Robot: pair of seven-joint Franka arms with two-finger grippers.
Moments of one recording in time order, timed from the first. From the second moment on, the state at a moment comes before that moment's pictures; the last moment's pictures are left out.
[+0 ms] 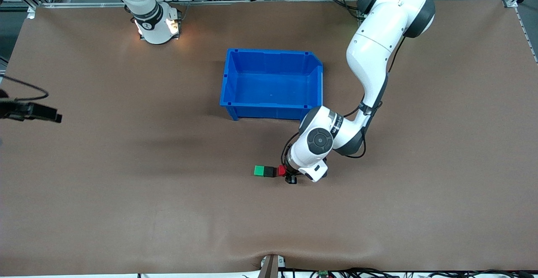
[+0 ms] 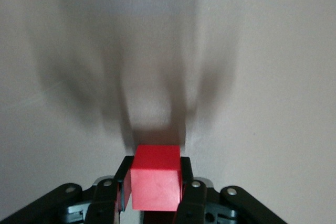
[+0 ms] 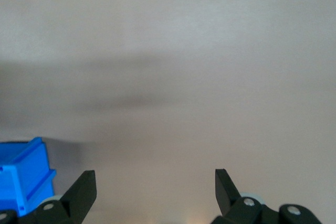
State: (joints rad) left arm -0.53 1.05 -0.10 -1.09 -0.12 2.28 -2.08; right arm -0.11 0.34 0.14 -1.12 -0.05 1.32 0.04
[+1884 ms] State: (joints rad) left arm -0.48 0.73 -0.10 -1.05 -0.12 1.88 -1.84; right arm -0.12 0.00 0.13 -1.47 0.03 1.50 -0.08
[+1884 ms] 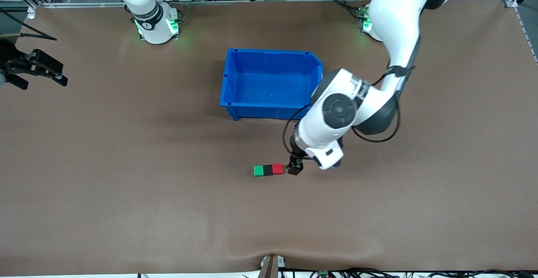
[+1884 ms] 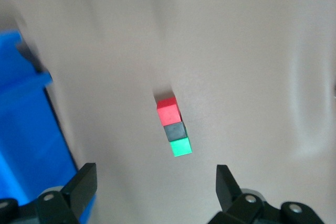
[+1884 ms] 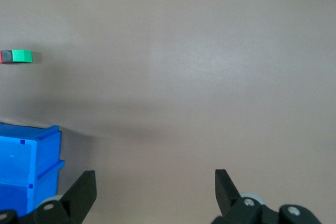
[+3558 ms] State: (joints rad) left arm -0.25 0.34 -0.09 -1.07 0.02 1.31 -0.75; right arm -0.12 0.01 0.13 -1.45 -0.02 1.50 -0.09
